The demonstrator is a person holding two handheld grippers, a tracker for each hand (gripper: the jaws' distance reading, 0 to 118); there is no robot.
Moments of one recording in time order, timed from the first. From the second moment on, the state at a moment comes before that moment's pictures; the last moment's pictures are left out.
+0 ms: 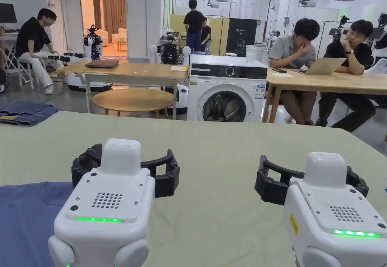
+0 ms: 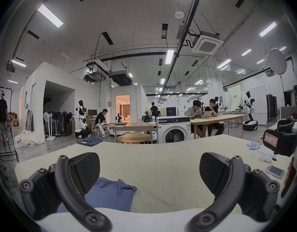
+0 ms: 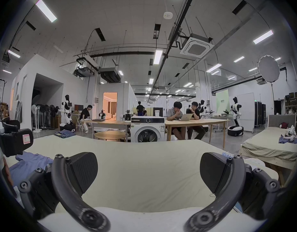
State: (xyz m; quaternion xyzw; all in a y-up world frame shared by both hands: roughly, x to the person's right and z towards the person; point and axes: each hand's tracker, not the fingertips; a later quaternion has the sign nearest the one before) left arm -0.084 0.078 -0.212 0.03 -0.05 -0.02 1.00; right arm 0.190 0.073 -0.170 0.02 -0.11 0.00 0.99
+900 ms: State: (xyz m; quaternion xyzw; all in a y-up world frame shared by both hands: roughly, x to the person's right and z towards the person) left arm -0.087 0.073 -0.210 0.02 -0.07 0.01 1.00; right arm 0.192 0.066 -0.165 0.02 -0.12 0.00 0.99
